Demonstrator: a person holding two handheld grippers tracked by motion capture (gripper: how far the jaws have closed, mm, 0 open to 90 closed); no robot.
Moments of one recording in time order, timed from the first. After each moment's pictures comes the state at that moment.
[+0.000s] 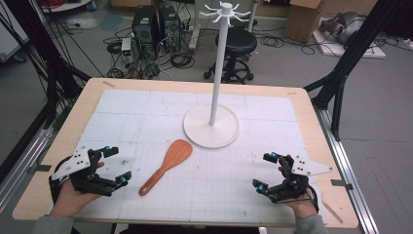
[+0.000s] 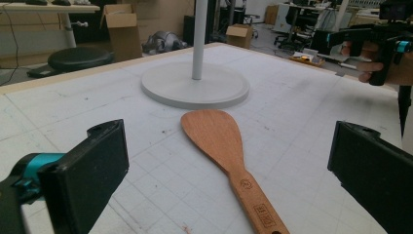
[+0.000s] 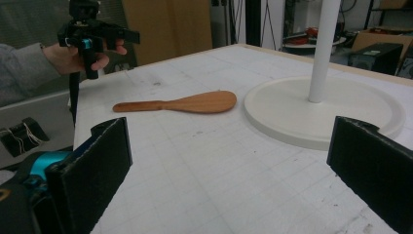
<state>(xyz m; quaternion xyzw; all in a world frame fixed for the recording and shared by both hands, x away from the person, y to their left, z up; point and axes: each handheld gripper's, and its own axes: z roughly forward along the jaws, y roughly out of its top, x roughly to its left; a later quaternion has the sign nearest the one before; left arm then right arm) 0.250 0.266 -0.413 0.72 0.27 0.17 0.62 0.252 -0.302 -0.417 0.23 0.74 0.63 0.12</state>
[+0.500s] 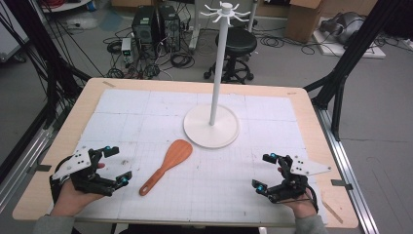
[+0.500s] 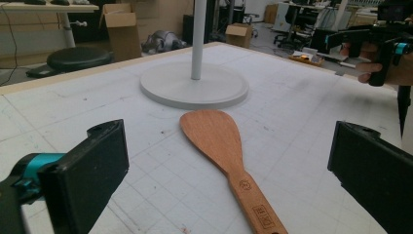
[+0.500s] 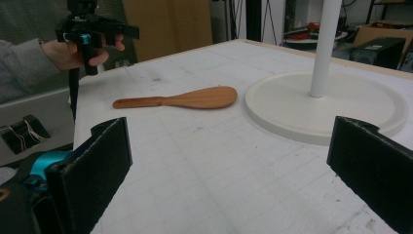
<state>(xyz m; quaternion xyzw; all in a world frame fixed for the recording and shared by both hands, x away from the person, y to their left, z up) 0.250 0.264 -0.412 0.72 0.26 0.17 0.62 0.252 -0.301 -0.419 0.24 0.74 0.62 0.11</state>
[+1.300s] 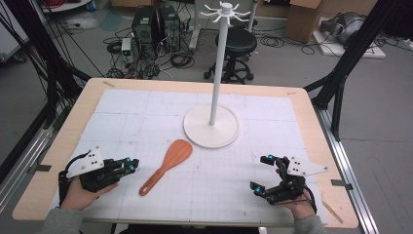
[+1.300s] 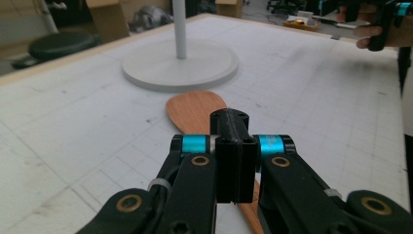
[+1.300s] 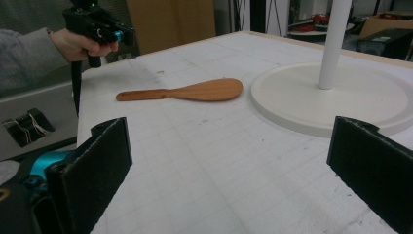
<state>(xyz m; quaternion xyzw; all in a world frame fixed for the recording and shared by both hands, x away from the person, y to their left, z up) 0.255 0.244 -0.410 0.77 0.24 0.16 0.57 0.251 -0.296 -0.422 0.24 0.75 0.61 0.10</state>
